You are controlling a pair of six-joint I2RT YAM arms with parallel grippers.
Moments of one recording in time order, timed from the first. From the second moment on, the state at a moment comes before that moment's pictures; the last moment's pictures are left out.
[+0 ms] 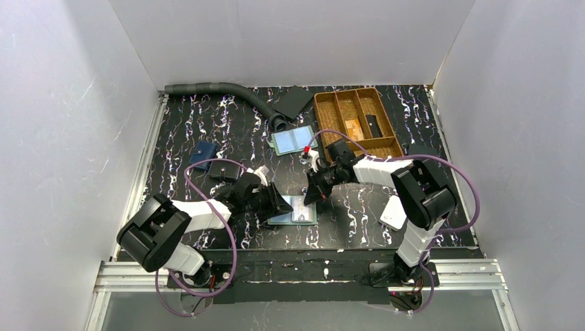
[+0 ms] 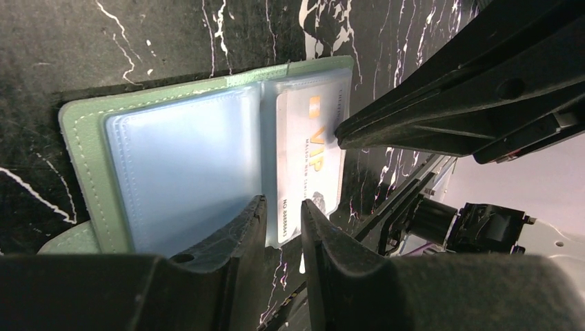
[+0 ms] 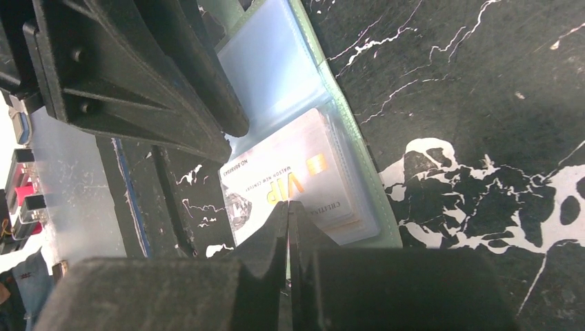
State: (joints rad) left arm -0.66 1.44 0.41 0.34 0.33 -0.99; right arm 0.58 1.78 0.94 -0.19 -0.85 -0.05
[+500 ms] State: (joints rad) left arm -0.66 1.50 0.44 0.34 0.36 -0.99; right arm 0.58 1.79 0.97 -0.24 -0.86 -0.11
